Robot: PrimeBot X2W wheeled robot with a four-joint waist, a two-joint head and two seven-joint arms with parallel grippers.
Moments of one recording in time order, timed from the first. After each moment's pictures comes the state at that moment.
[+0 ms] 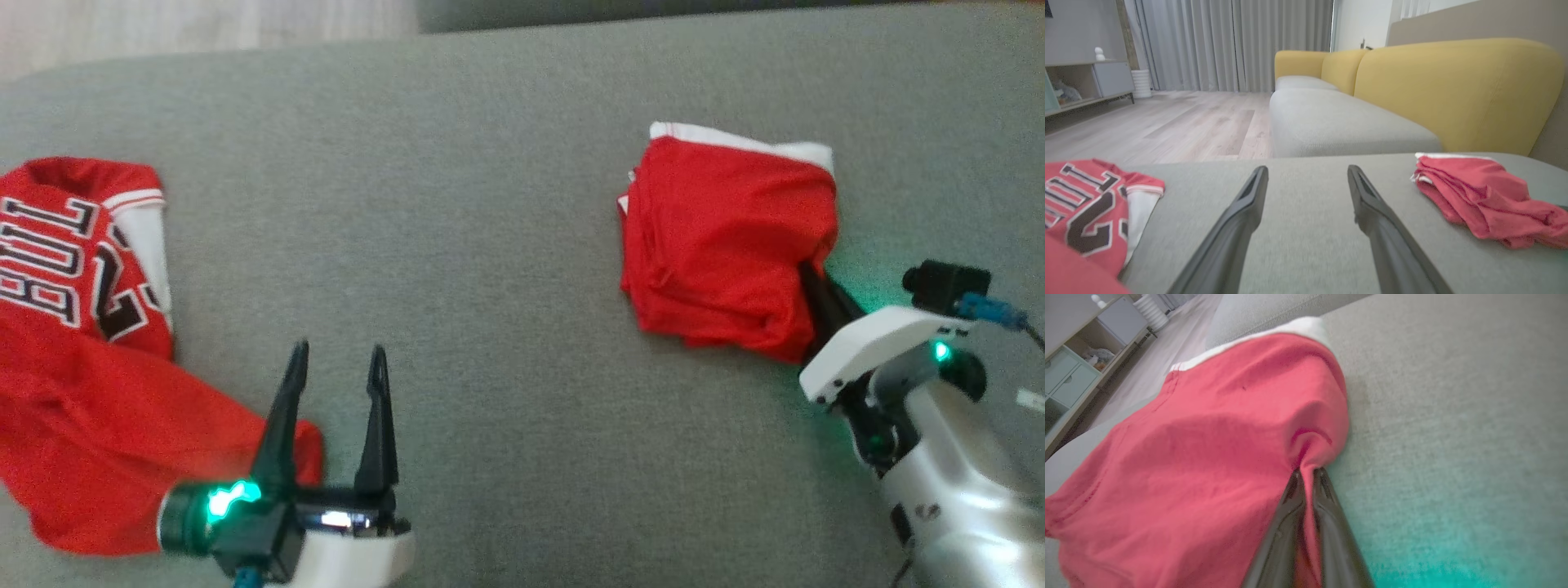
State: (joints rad) left arm 0.07 0.06 -0.26 -0.05 -0.11 0.10 -0.26; right arm -0.46 -0.21 0.25 0.76 0.62 0.13 0.00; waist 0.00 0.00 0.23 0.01
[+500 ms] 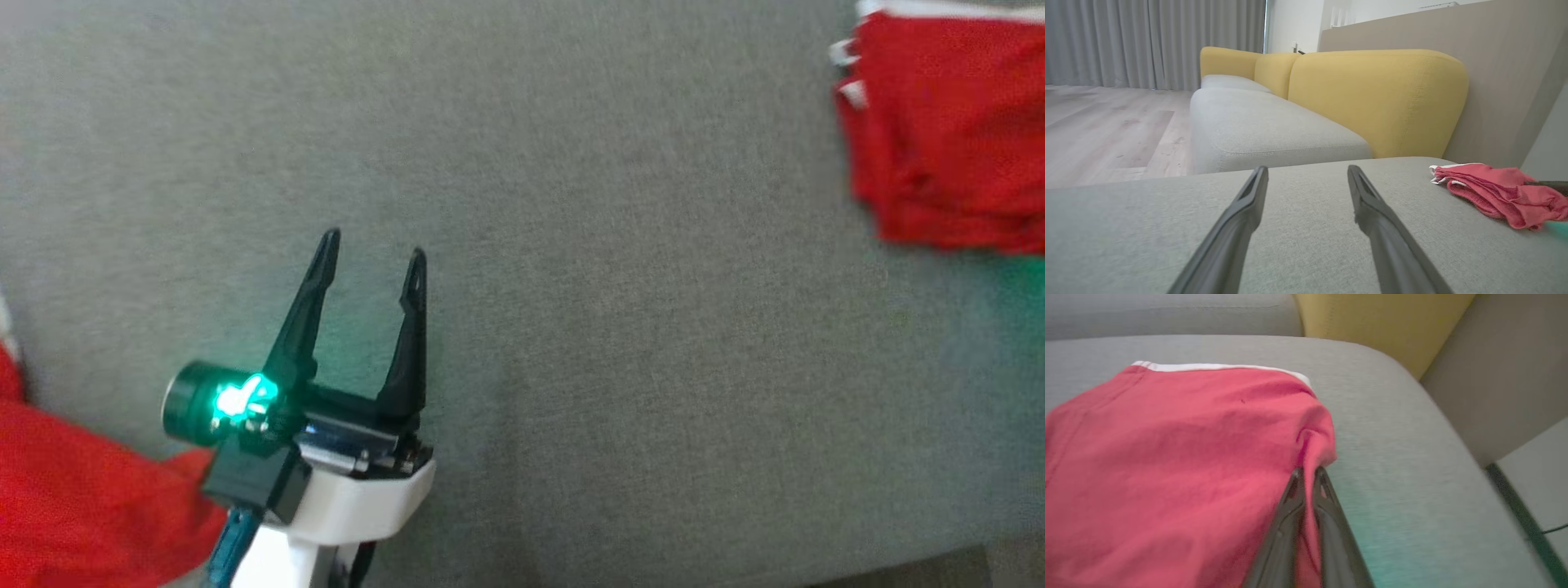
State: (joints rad) left arm -0.09 0.06 -0.29 -0.14 -0.08 -0.01 -0.26; right arm -0.56 -0.59 0.26 0.70 0.60 0.13 -0.06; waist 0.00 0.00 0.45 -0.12
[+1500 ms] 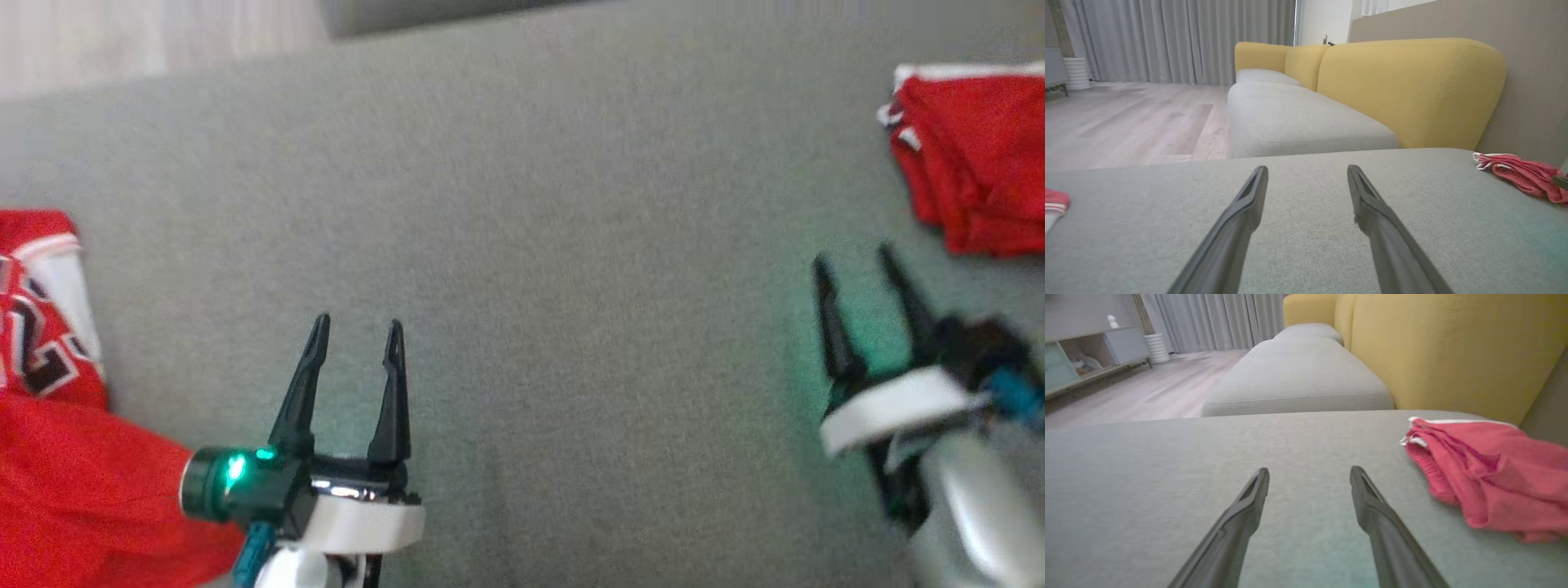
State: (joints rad) left arm -0.05 0.05 -0.29 0.06 -0.15 0.06 -0.26; right arm -0.29 -0.24 0.14 0.44 0.23 0.13 -0.25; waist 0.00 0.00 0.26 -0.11
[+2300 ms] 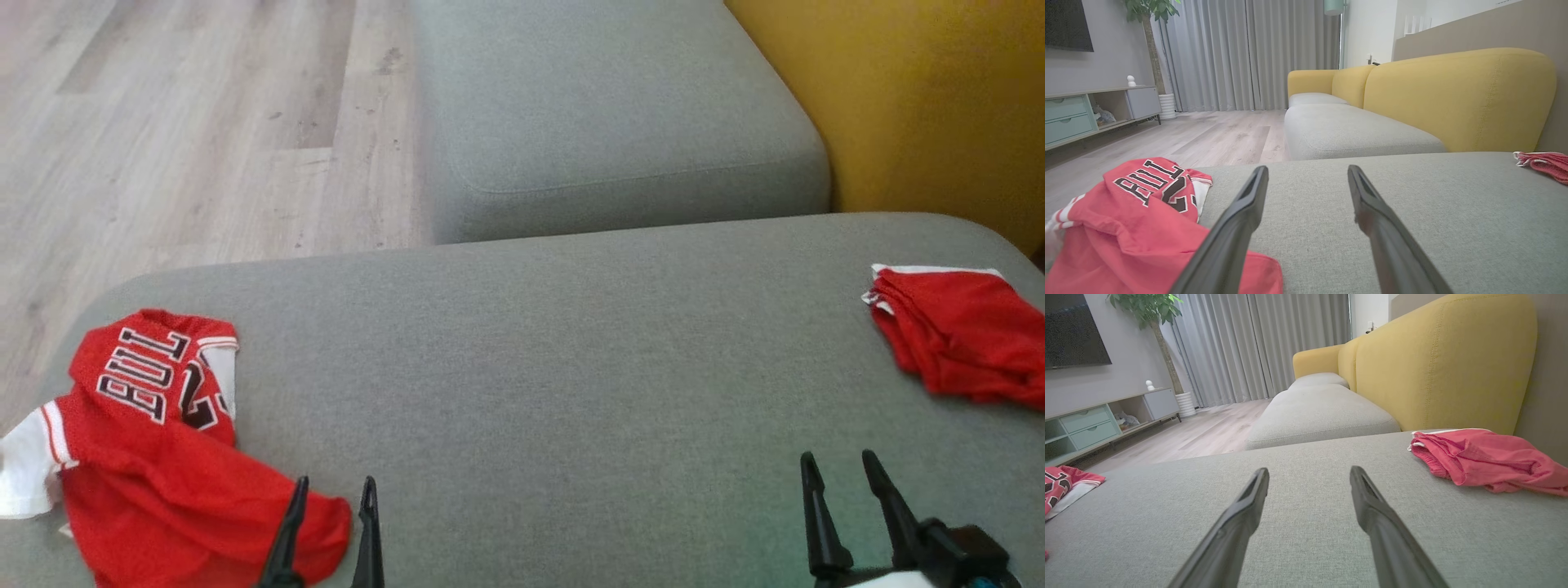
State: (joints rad) left arm 0.21 0.06 -0.23 0.15 -0.11 0.10 -0.26; right arm 0.20 -0.05 0.02 0.23 0.15 0.13 -0.25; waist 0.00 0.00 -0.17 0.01
